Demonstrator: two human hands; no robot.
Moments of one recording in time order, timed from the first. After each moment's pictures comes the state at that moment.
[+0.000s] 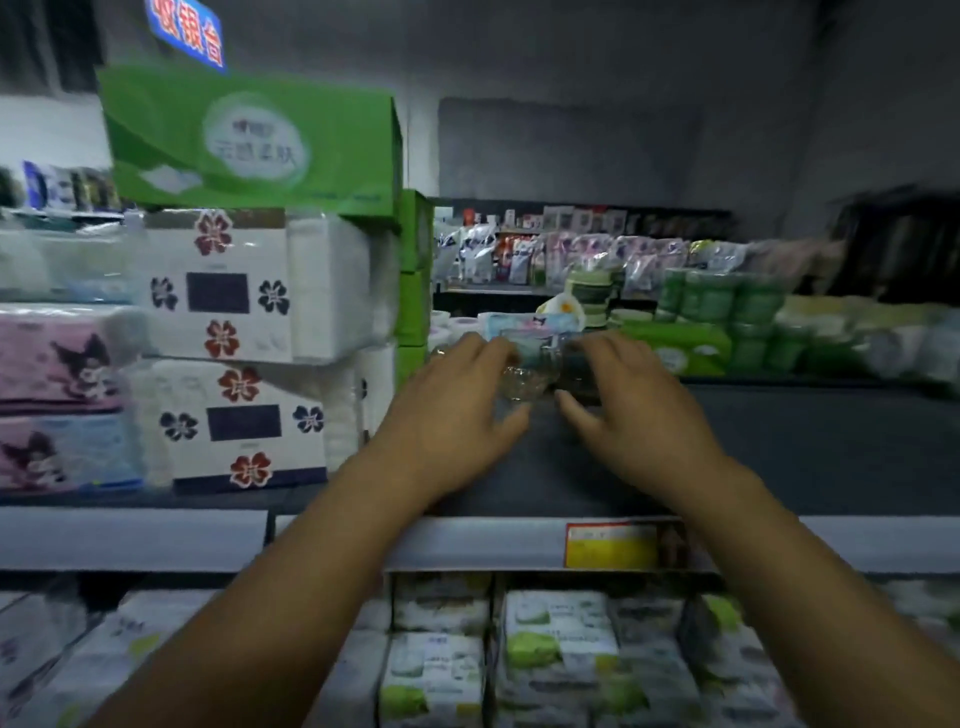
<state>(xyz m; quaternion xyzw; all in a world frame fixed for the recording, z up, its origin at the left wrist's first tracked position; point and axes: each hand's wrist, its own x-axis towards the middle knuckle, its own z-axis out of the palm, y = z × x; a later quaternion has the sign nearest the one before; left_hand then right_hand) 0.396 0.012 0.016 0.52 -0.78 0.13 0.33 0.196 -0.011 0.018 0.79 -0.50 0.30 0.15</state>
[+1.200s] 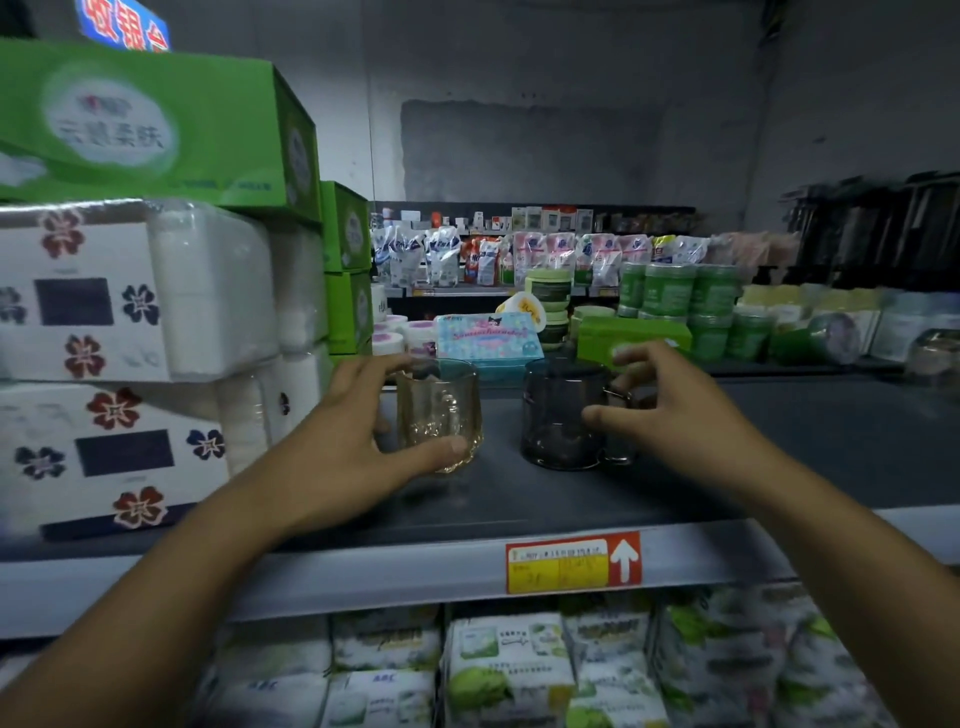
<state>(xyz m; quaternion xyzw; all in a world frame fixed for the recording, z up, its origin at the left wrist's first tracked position) 0.414 0.018 0.008 0.56 -0.75 -0.06 0.36 0.119 -0.030 0.014 0.70 -0.54 0.43 -0.15</state>
